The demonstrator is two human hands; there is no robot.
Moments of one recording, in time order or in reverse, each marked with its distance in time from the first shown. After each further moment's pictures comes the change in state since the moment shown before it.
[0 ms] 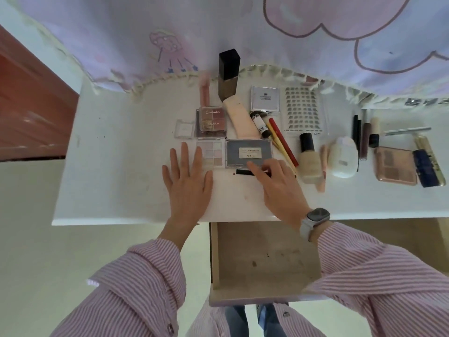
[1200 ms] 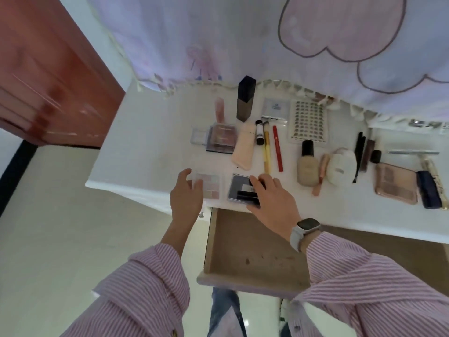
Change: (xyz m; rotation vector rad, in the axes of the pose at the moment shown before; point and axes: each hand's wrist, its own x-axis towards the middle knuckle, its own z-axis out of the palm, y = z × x) left_hand -0.065 0.026 -0.030 -0.630 0.153 -0.514; right_hand -0.031 -0.019 -0.025 0.015 -0.408 0.038
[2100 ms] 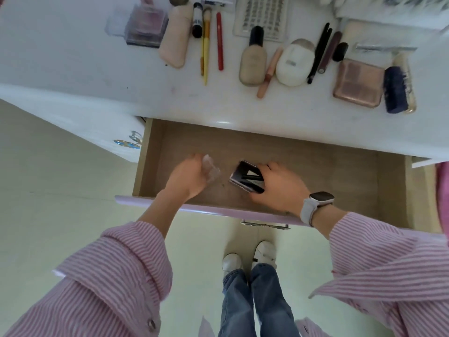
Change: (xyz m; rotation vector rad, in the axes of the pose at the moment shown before) left_hand -0.118 -0.045 0.143 0.536 -0.477 0.267; right_hand -0.129 0.129 0.091 0.036 -0.208 0.080
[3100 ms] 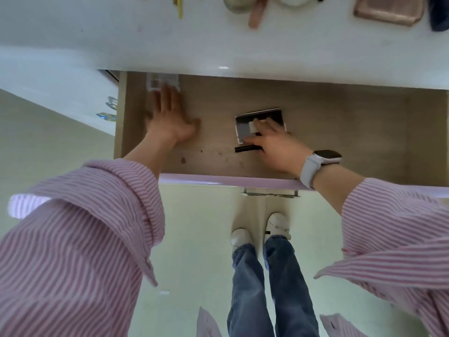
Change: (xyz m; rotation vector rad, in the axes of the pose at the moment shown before) left_hand 0.065 -0.034 0.017 0.275 -0.006 -0.203; right_hand 0.029 0.018 0.035 -0.038 -0.182 -0.080
